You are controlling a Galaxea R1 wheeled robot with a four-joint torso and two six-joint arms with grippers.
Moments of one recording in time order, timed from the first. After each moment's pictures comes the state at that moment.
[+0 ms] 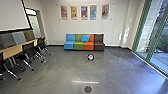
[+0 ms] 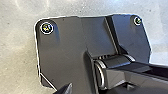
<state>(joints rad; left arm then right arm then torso) 1.42 2.96 -2.60 0.10 0.11 0.01 -1.63 2.93 -2.48 -0.25 0.04 0.19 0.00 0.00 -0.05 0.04</state>
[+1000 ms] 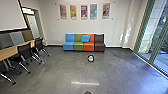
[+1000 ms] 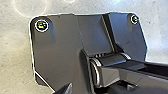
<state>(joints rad) 1.43 2.97 -2.60 0.10 0.11 0.01 -1.63 2.94 -2.49 -0.25 0.04 0.19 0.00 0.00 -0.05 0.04</state>
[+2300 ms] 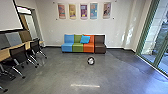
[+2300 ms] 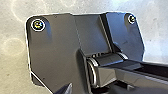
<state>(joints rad) 1.43 2.98 -2.60 0.10 0.11 0.01 -1.63 2.95 -2.50 -0.26 0.04 0.19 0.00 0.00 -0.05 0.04</state>
